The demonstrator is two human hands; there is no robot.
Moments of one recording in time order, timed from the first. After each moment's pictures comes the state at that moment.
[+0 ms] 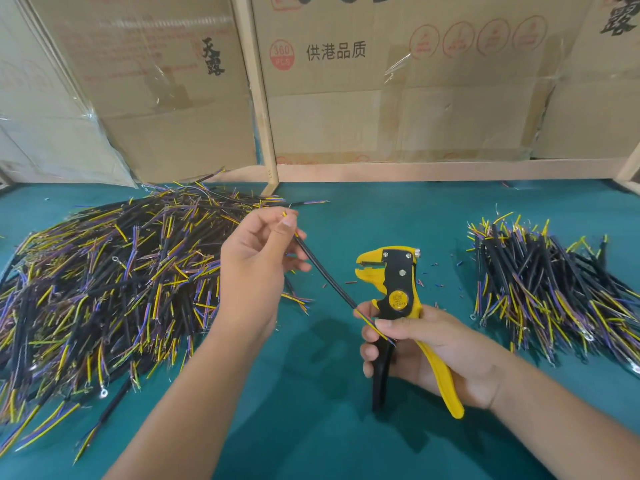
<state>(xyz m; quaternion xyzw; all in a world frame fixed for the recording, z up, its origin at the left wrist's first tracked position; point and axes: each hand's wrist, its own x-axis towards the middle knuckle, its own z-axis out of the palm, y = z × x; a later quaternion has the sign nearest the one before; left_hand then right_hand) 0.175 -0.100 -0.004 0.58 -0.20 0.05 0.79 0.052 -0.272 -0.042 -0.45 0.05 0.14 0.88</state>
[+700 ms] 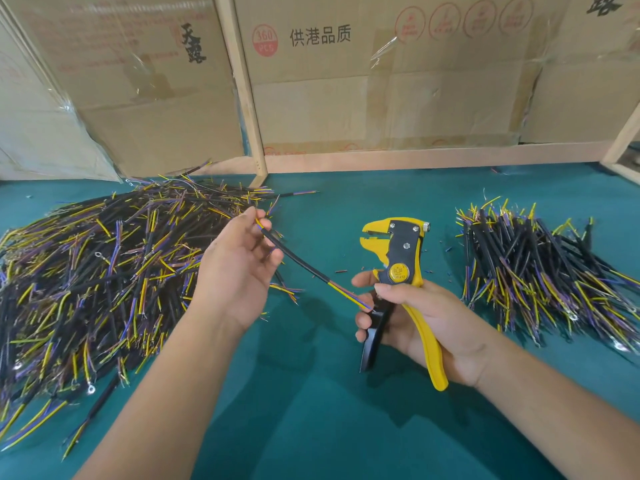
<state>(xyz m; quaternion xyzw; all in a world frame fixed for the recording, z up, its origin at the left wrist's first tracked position) 0.190 -0.092 -0.005 0.48 -0.03 -0.13 0.87 0.055 -0.274 -0.041 -0.47 0.05 0.06 0.88</state>
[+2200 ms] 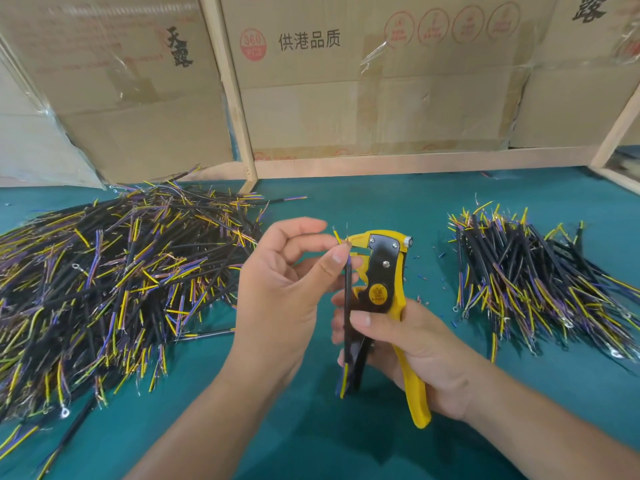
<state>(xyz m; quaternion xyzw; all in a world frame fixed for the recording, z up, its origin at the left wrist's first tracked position) 0.123 -0.128 -0.005 0.52 -0.26 -0.05 0.81 0.049 -0.256 -0.046 -0.51 0.04 0.02 0.86</state>
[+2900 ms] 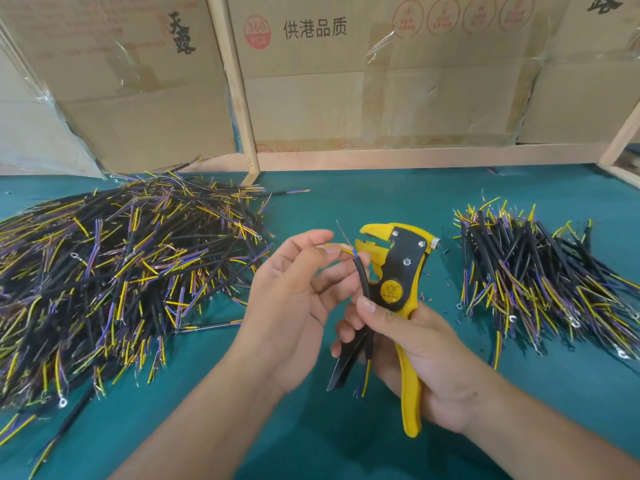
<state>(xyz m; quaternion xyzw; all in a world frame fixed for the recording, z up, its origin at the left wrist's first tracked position) 0.121 -0.125 -0.006 0.48 -0.14 -0.25 0.83 0.046 -0.243 -0.044 -0.45 0.01 -0.02 0.89</state>
